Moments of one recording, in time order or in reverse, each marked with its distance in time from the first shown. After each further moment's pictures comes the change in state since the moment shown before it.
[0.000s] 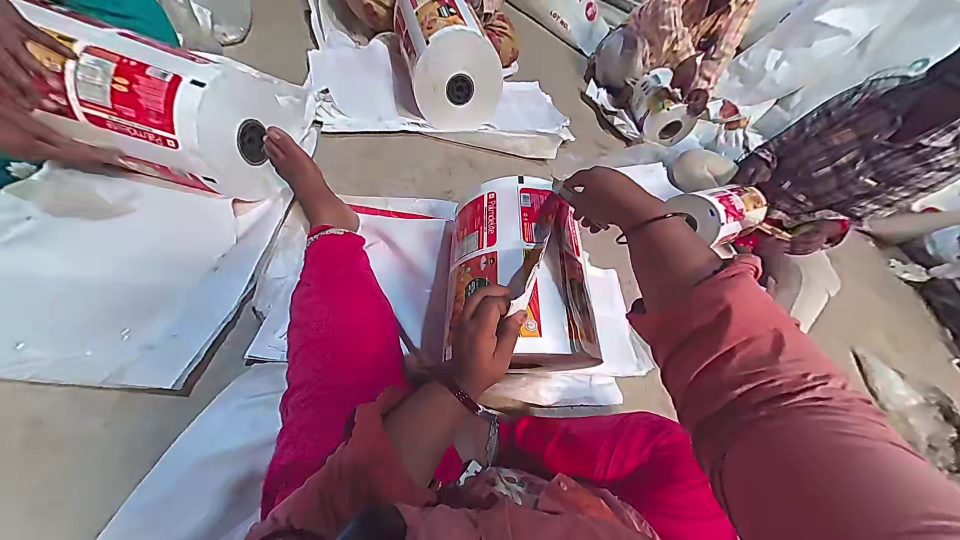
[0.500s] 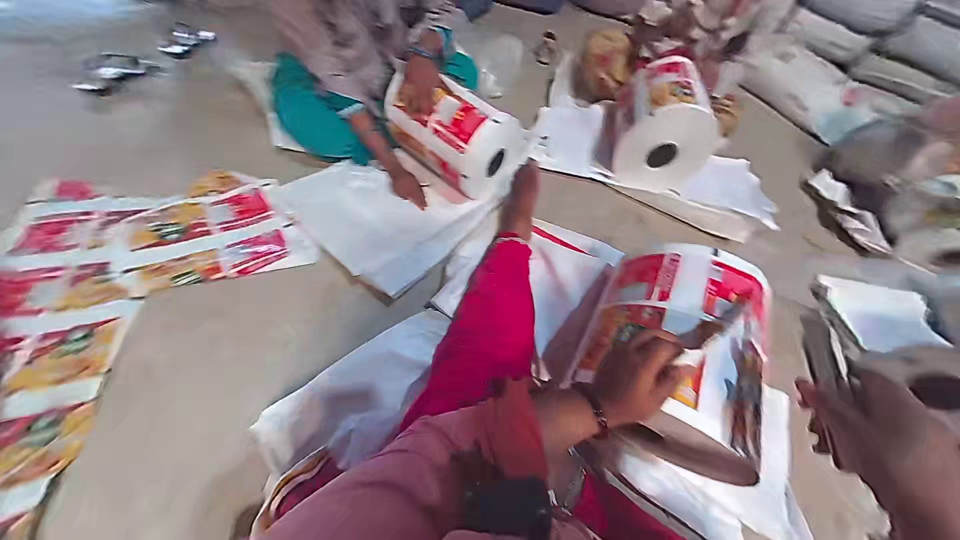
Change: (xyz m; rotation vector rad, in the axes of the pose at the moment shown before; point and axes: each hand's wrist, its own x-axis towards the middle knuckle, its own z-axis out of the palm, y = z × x) left_hand 0.009 0.013 -0.012 -0.065 0.010 -0.112; right_hand -0.146 0.025 0.068 0.325 0.270 -0.017
